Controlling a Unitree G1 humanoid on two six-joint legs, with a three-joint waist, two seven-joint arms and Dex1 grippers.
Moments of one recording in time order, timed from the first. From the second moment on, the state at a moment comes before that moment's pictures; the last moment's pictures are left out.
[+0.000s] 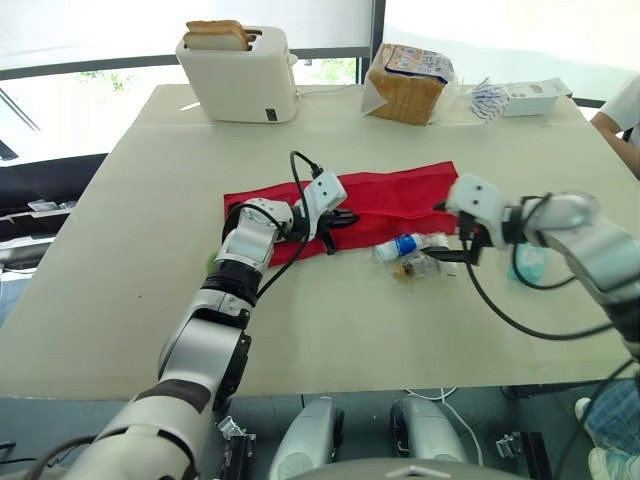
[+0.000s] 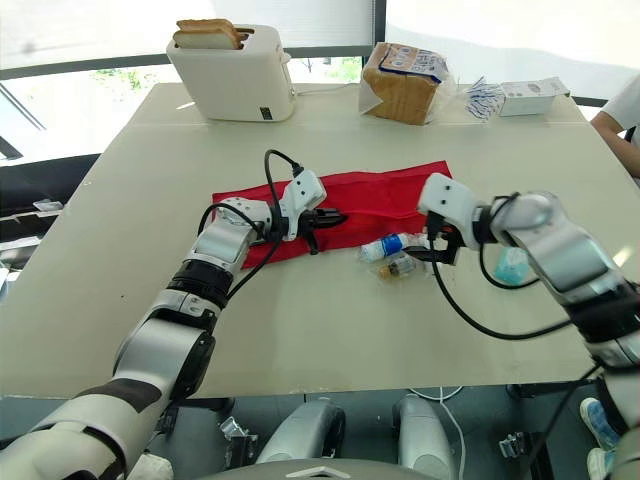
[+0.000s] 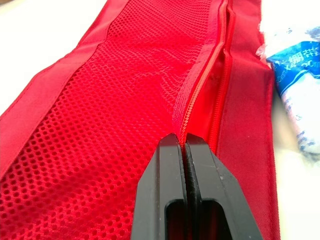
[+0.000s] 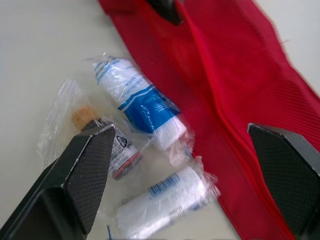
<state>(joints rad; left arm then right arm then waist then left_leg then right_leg) -0.88 0.34 -0.17 0.69 0.01 0.14 -0.99 -0.78 -0.81 0.44 0.01 0.21 0.51 0.97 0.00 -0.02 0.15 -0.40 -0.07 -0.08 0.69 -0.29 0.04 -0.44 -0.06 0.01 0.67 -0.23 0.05</state>
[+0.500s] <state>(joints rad) -0.86 0.33 -0.17 0.64 0.00 0.17 -0.97 -0.87 -0.60 0.47 0.39 0.05 0.33 1.15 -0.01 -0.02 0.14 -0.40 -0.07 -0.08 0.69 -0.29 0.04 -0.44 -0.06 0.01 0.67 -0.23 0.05</state>
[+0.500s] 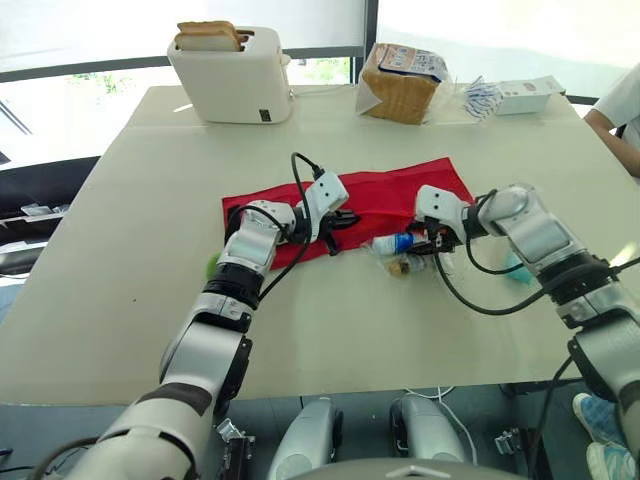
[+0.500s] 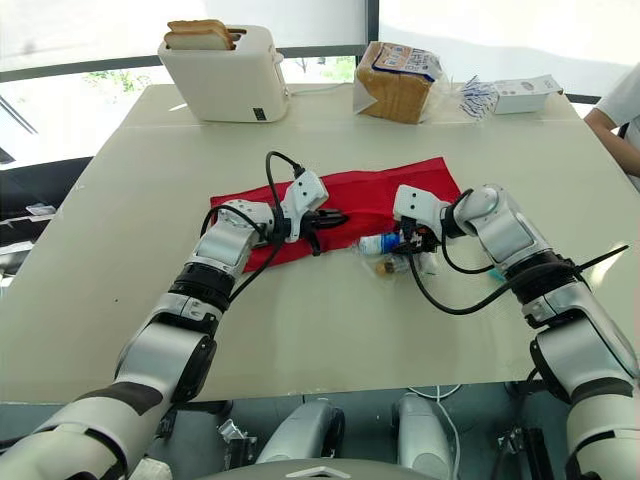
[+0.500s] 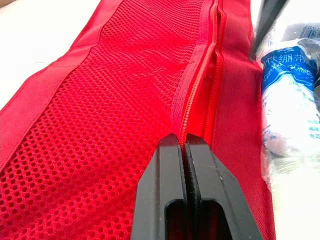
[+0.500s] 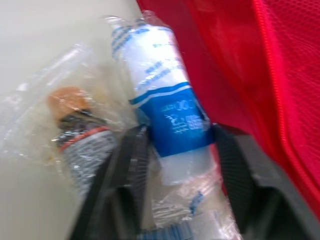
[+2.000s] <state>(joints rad) -0.84 0.33 -0.17 0.64 0.00 0.19 -0.98 -0.55 -0.66 0.25 -0.19 0.32 1.05 0.82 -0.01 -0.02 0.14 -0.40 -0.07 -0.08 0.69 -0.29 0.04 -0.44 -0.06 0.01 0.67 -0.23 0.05</state>
